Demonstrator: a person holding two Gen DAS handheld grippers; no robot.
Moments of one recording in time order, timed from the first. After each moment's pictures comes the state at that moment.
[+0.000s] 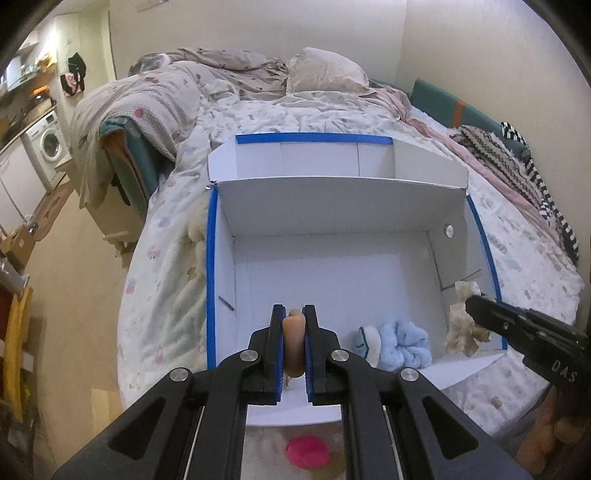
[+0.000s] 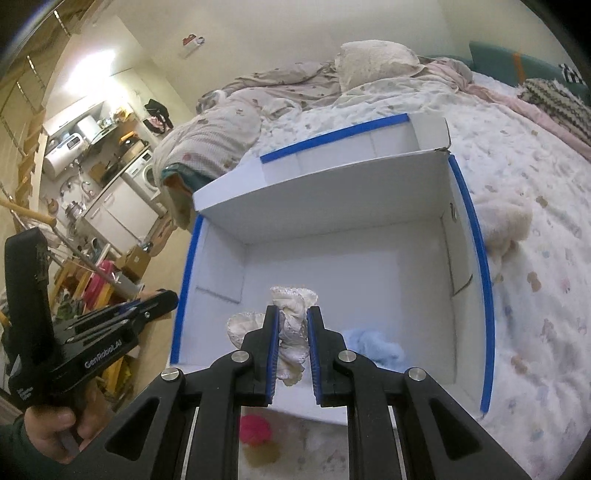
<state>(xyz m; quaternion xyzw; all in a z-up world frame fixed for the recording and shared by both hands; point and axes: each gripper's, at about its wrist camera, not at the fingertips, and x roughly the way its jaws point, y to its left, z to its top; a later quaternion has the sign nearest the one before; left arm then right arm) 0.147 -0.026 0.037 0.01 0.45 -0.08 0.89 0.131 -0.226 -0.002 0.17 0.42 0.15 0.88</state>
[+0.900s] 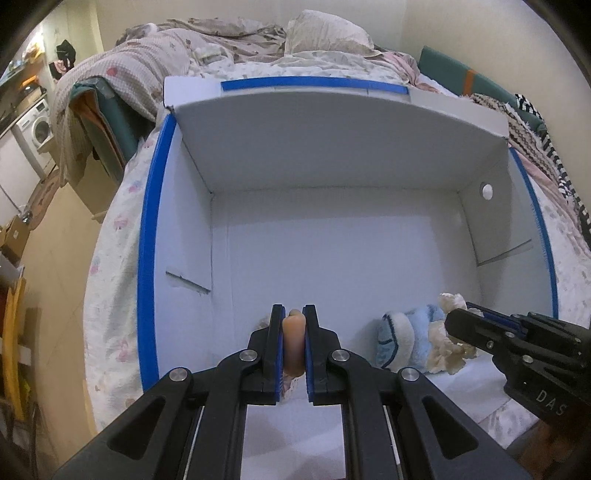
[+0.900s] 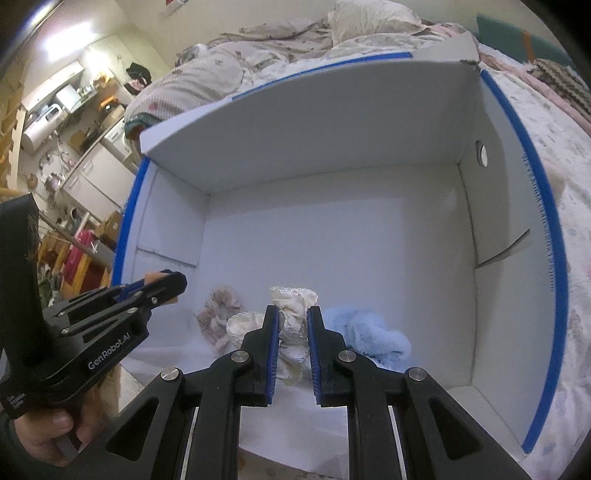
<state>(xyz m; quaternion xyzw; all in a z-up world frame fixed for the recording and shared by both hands) 0.187 -0.044 -0.047 0.03 0.50 -0.08 0.86 0.168 -0.207 -0.077 0.13 0.50 0.14 0.84</state>
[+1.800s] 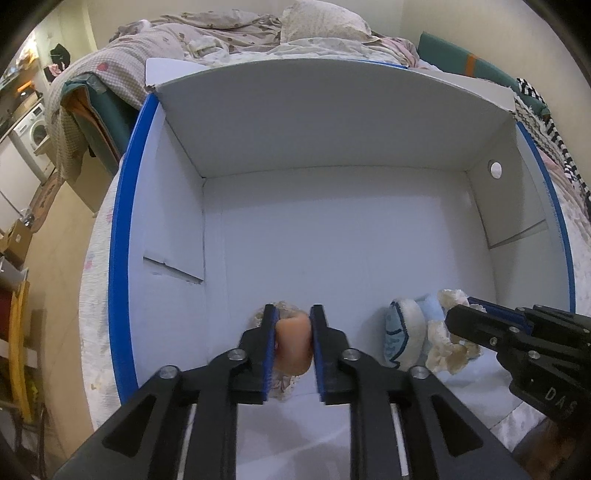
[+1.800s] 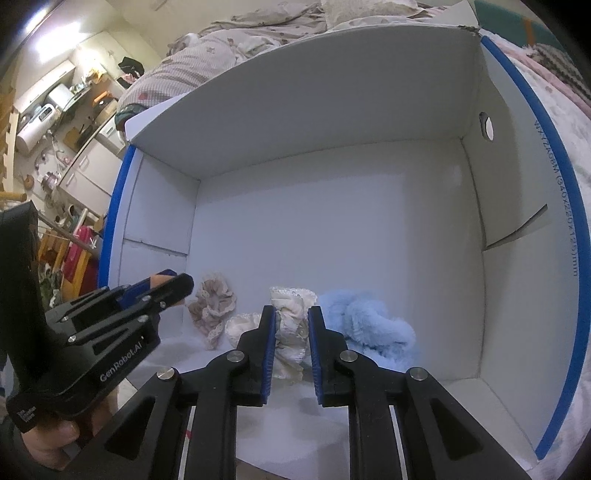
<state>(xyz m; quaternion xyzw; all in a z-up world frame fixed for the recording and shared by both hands) 0.189 -0.058 -0.068 0.05 0.51 -0.07 0.85 0.180 -0.206 -0.090 0.14 0.52 0.14 0.83</state>
